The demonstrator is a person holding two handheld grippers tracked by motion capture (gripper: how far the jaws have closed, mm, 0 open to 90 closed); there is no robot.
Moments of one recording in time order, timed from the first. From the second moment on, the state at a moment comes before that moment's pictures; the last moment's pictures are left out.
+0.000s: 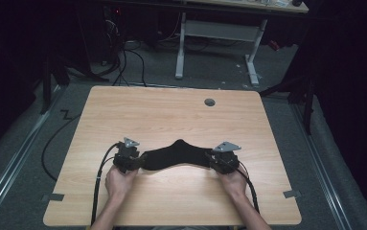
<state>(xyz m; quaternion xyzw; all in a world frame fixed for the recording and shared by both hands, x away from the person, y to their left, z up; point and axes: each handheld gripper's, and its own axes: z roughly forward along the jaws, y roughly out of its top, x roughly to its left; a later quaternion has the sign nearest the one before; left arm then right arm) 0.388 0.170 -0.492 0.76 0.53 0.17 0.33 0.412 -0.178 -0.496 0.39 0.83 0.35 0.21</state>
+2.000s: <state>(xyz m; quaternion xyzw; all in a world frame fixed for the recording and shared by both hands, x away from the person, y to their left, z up) 0.434 0.097 -0.468 0.77 0.49 0.14 0.38 0.412 -0.173 -0.496 0.37 0.83 0.34 0.23</state>
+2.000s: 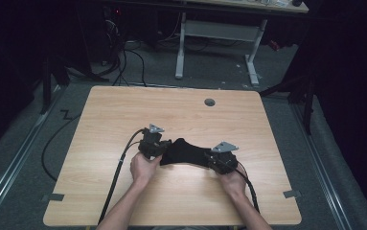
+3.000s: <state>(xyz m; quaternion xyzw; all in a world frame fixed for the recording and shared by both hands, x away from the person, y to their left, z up) 0.421 0.084 -0.481 0.80 0.46 0.18 0.35 0.411 -0.173 -0.496 0.37 0.83 0.34 0.23</state>
